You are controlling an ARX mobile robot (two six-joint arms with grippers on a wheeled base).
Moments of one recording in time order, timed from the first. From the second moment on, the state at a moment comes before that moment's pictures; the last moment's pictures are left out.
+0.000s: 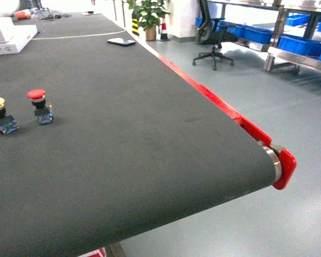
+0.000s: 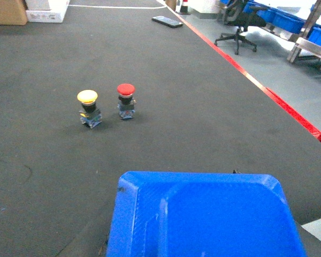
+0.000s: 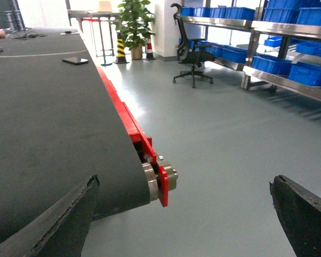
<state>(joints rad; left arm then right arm) -0.51 0.48 0.36 -0.11 -0.57 -0.21 0.00 0.01 0.01 -0.01 0.00 0.00</state>
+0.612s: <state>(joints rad) -0.51 0.48 0.36 -0.11 -0.57 -0.21 0.00 0.01 0.01 0.00 0.00 0.00</state>
